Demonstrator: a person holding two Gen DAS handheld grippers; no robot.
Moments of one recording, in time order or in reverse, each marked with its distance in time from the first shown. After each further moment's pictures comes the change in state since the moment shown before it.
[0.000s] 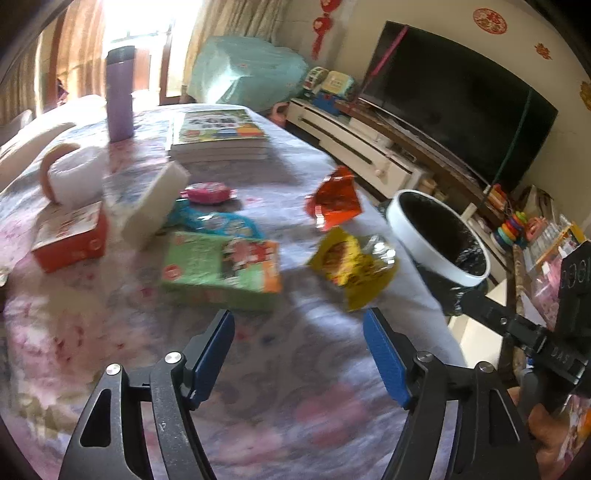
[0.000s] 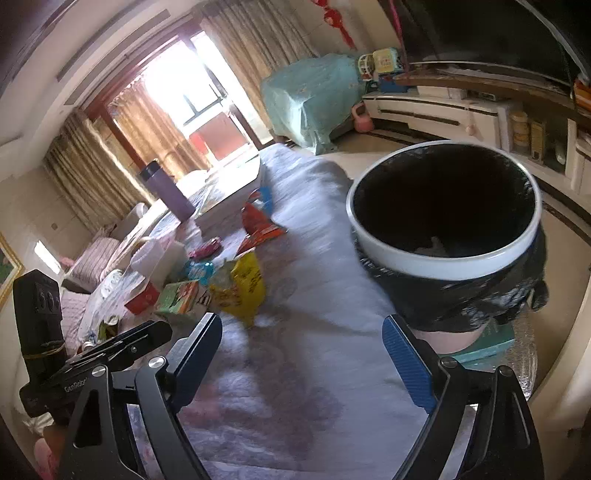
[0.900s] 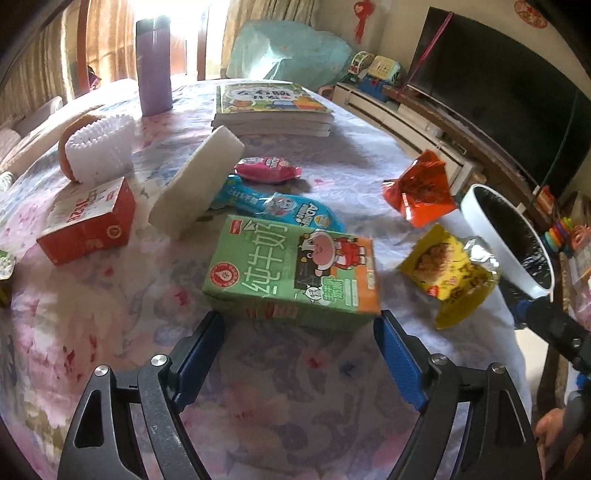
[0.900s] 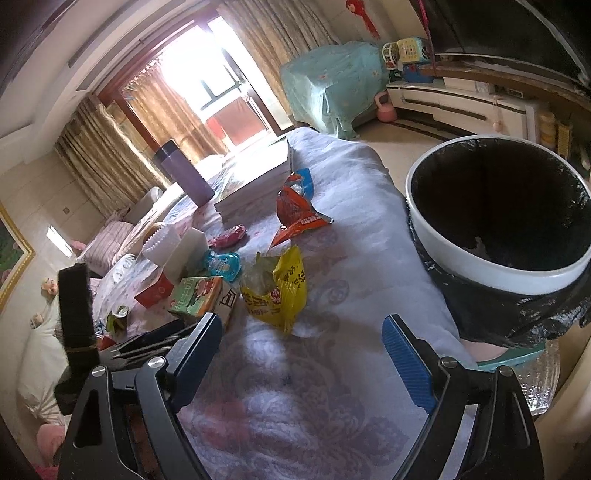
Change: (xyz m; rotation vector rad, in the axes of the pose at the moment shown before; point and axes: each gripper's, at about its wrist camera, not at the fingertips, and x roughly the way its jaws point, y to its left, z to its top) left arm 0.056 0.023 0.018 -0.052 0.071 0.152; right arm 0.033 0.024 0.006 -0.037 0.050 0.062
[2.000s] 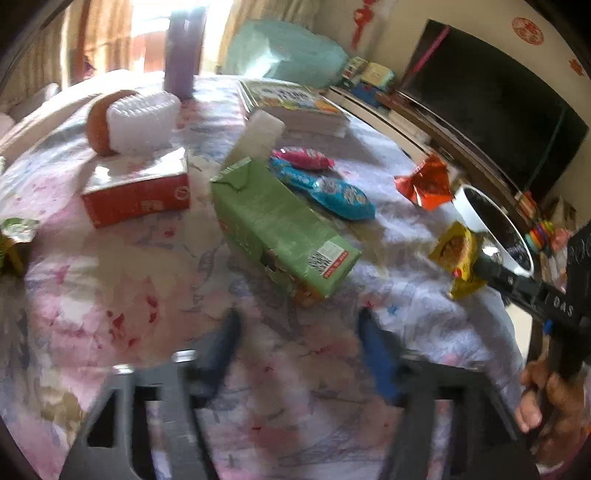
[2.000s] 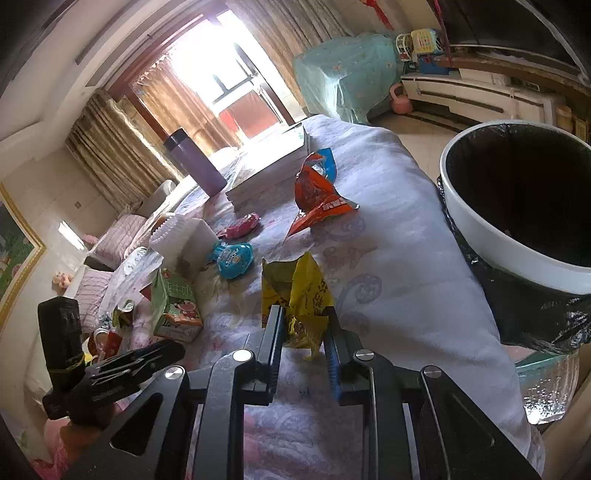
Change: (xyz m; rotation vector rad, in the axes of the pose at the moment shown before) left arm -0.033 0.059 -0.022 -0.026 -0.029 -0.072; right arm 0.027 0.005 -0.002 -0.006 0.028 0.059
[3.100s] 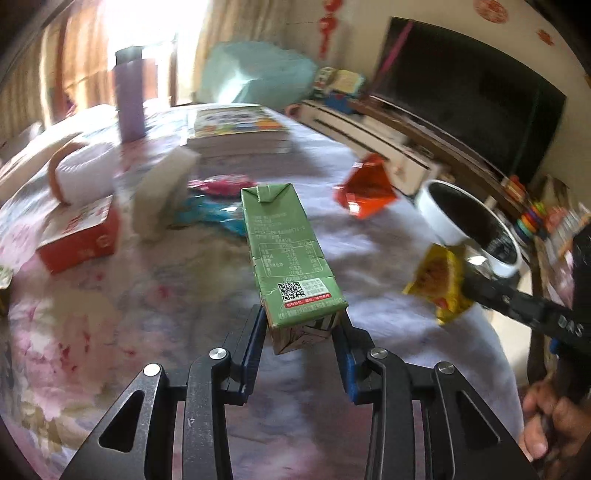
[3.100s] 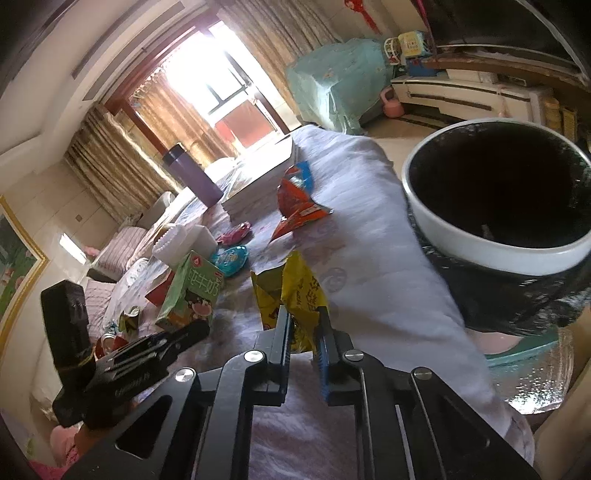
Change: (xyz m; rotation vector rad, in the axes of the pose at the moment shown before) left arm 0.008 -0.073 -0.005 0.135 -0.057 -0.031; right arm -0.032 -0.022 -0.005 0.040 -0.033 0.003
